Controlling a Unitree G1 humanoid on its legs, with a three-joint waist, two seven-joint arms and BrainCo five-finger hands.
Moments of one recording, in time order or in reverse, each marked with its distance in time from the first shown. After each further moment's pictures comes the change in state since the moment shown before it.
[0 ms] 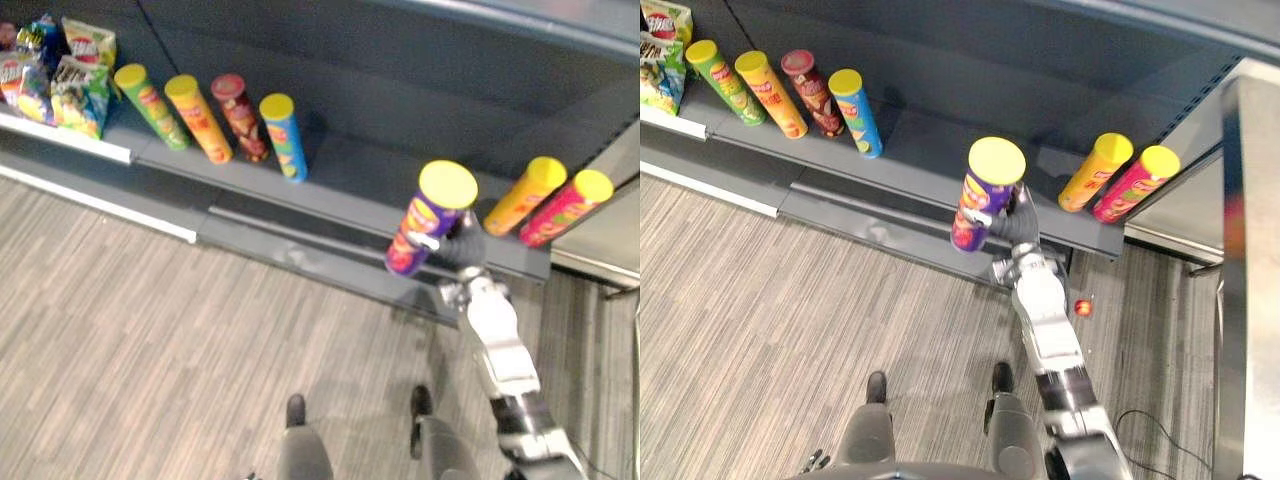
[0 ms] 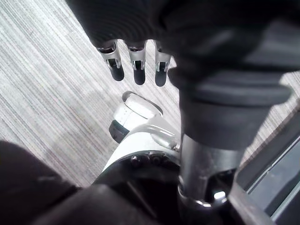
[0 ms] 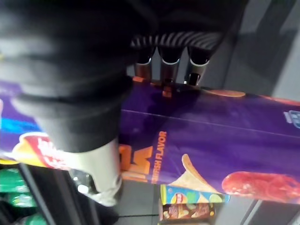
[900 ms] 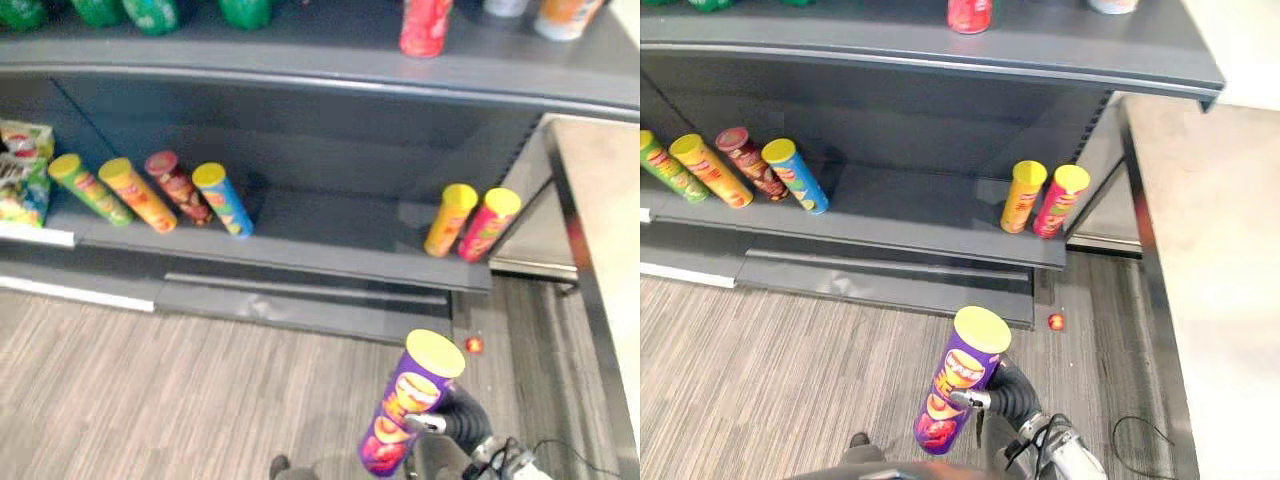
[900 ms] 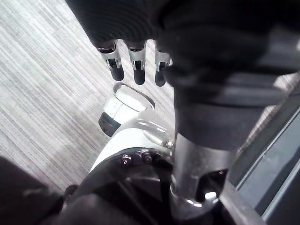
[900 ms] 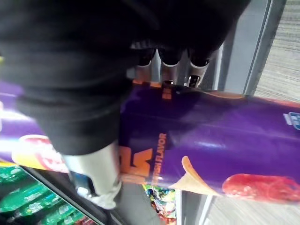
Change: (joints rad) left arm 0.056 -0.031 0.108 0.098 0.034 -0.001 0.034; right arm 1.058 -0.109 0.167 -0.566 0.279 0.091 0.506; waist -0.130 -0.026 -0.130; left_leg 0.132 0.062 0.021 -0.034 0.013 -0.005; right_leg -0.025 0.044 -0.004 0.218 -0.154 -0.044
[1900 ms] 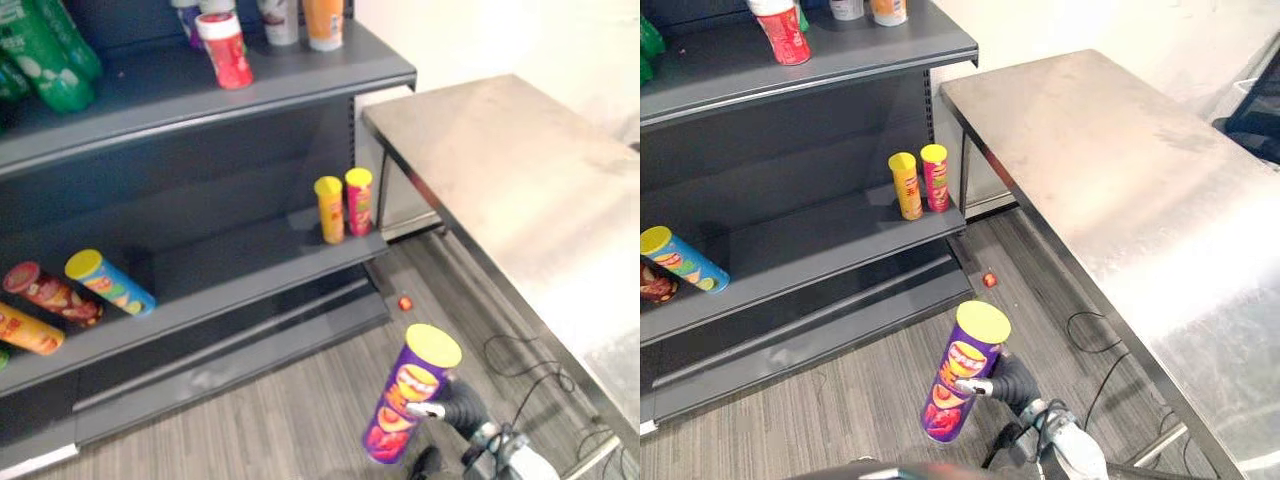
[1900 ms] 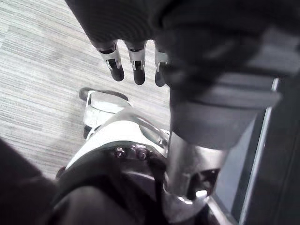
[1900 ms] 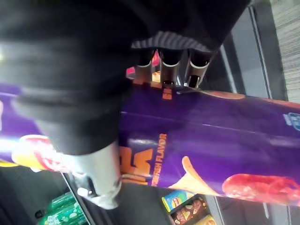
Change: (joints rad) left arm -0.014 -0.027 0.138 0.043 0.032 0.023 -0.040; right arm -0.104 -0.005 -0.008 0.105 -0.004 0.004 0.031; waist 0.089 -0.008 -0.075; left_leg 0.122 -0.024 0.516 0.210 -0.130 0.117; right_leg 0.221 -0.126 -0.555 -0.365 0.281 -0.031
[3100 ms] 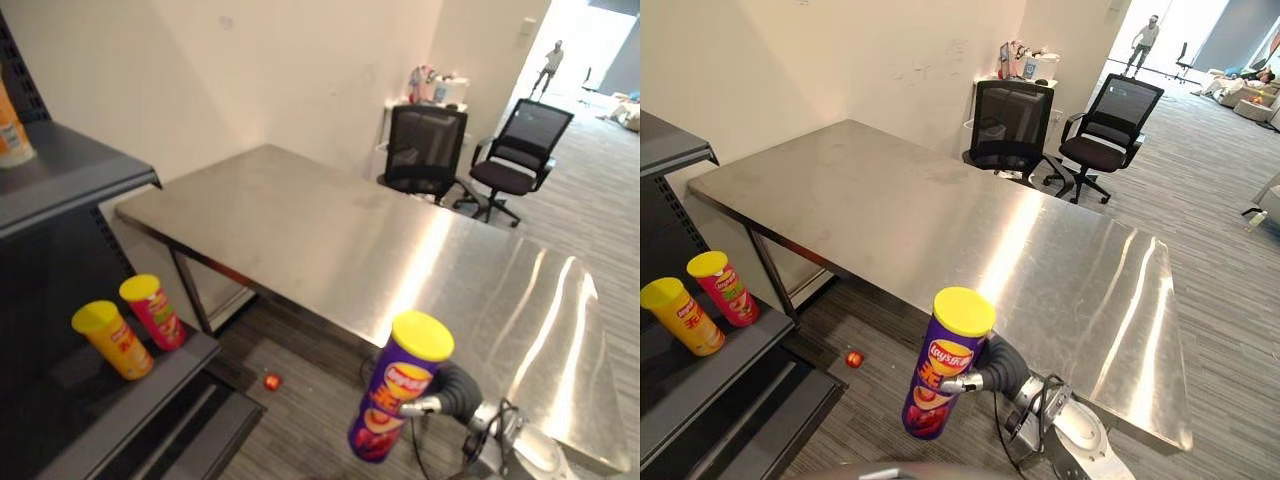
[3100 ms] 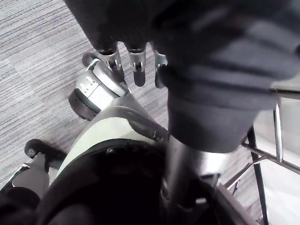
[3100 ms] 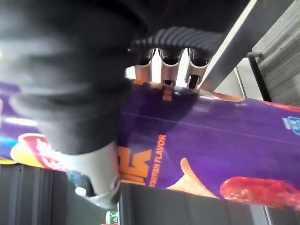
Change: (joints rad) left arm 0.036 0.098 -0.124 -0.053 0.042 -0.015 -0.066; right arm -0.095 -0.158 0.050 -0.142 0.105 0.024 0.057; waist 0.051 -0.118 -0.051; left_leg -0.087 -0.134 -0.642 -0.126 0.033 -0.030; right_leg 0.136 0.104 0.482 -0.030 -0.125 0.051
